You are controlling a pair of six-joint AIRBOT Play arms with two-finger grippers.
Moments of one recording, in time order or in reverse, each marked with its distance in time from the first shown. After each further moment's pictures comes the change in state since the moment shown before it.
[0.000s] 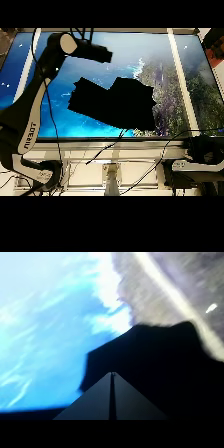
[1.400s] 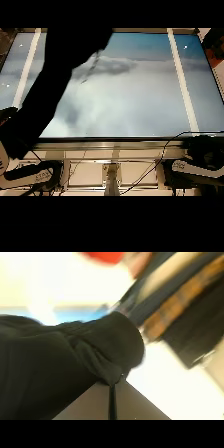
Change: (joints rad) left arm 0.215 0.291 0.156 -0.475 0.124 -0.060; right arm 0.000 0.100 0.071 0.410 -0.093 0.050
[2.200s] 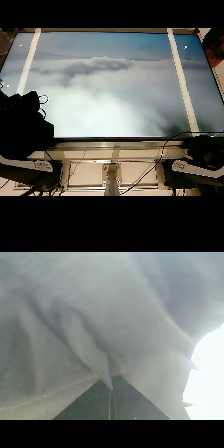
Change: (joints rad) left arm 0.739 -0.263 -0.577 0.811 -0.604 -0.072; right arm 0.000 0.000 0.000 0.204 0.117 0.000
